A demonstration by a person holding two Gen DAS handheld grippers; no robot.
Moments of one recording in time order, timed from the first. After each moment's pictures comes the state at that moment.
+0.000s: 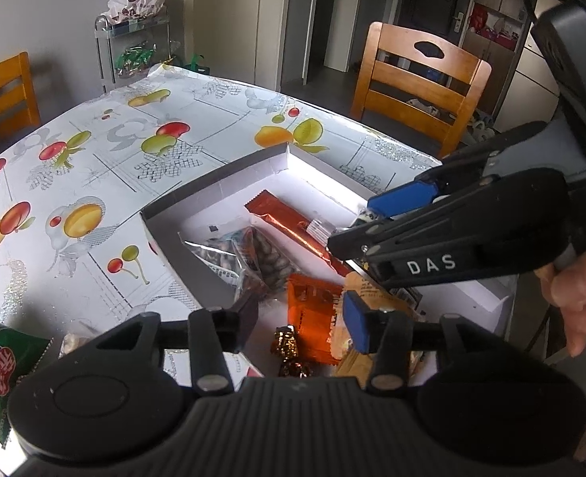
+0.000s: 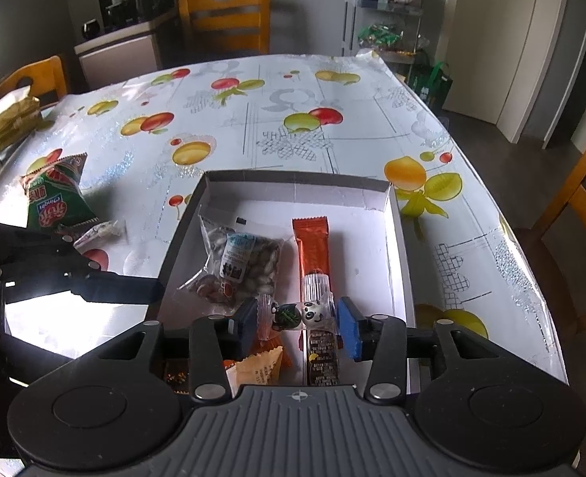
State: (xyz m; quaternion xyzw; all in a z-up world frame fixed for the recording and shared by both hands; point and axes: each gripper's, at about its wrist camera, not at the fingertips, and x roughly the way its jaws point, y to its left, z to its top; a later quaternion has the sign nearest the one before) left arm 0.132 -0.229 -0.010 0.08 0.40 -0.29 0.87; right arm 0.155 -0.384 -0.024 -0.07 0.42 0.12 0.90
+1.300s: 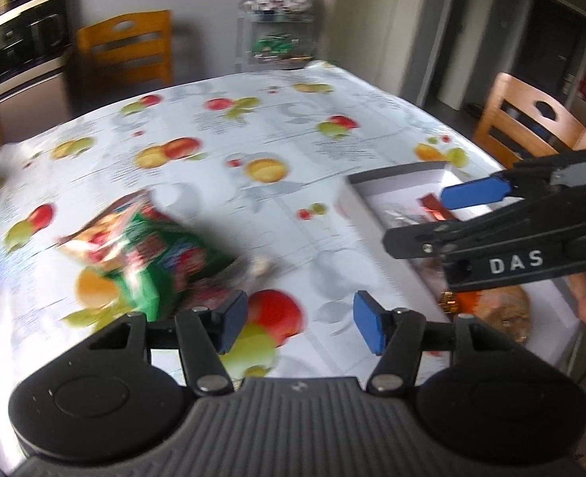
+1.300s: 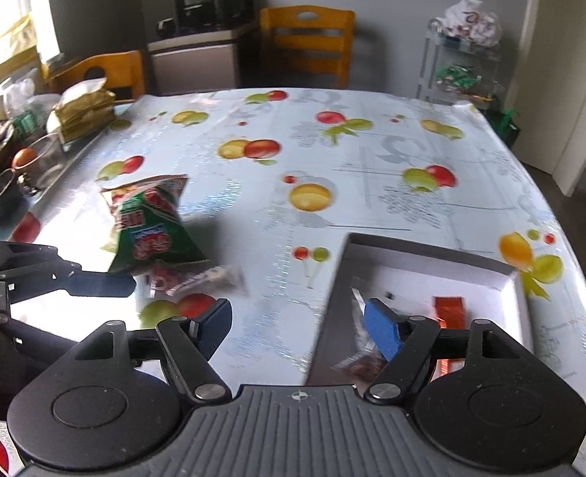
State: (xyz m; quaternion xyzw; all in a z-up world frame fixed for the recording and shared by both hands) left arm 0.107 -0.086 0.000 0.00 0.40 -0.12 0.91; right arm 0.160 -0.273 -0.004 -0.10 0.38 0.21 0.89
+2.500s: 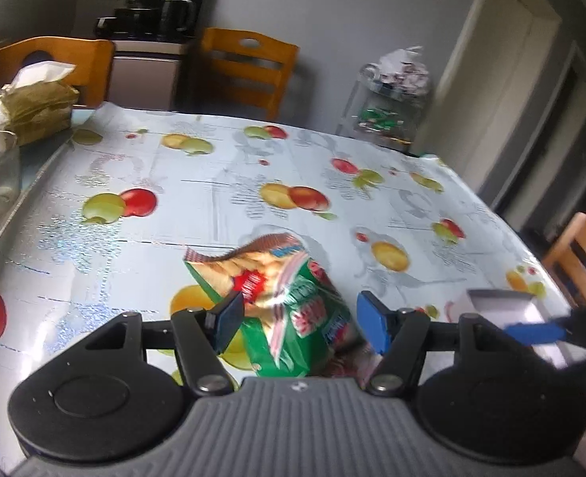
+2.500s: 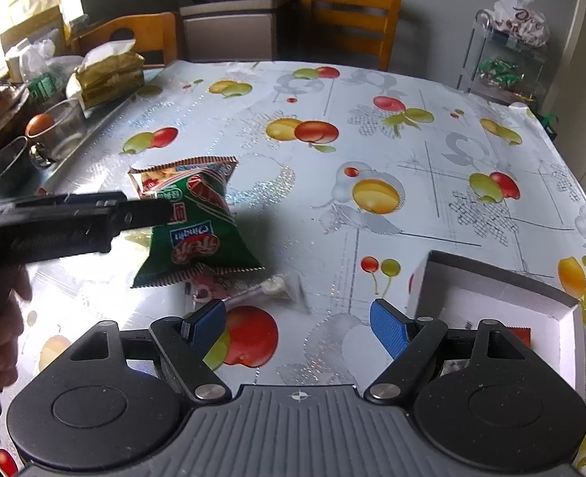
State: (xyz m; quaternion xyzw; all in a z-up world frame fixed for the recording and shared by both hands) left arm 0.137 0.014 -0.016 -0.15 0.32 0.02 0.93; right arm 0.181 -0.210 -0.019 -0.13 0.41 0.23 0.87
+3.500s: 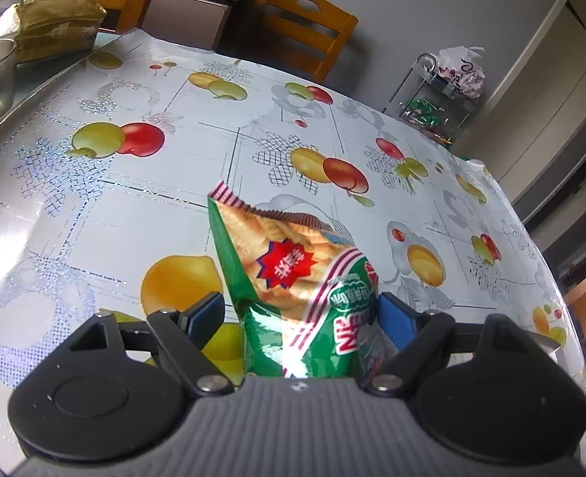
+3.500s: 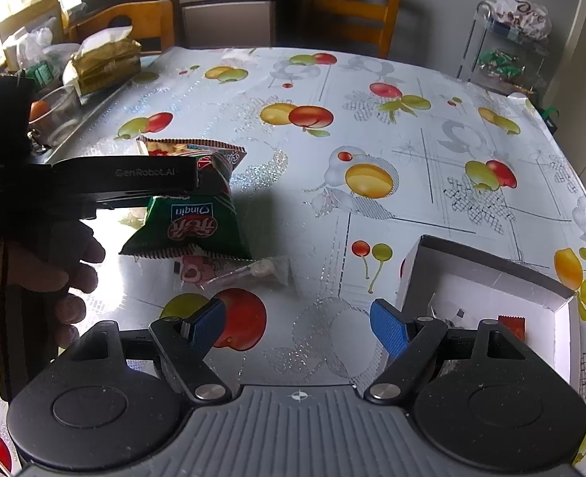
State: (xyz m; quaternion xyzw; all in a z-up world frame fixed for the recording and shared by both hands) left arm 0.192 0.020 -0.061 -0.24 0.37 0.06 0.90; right arm 0.183 -0.216 -0.024 -0.14 0.43 0.23 0.86
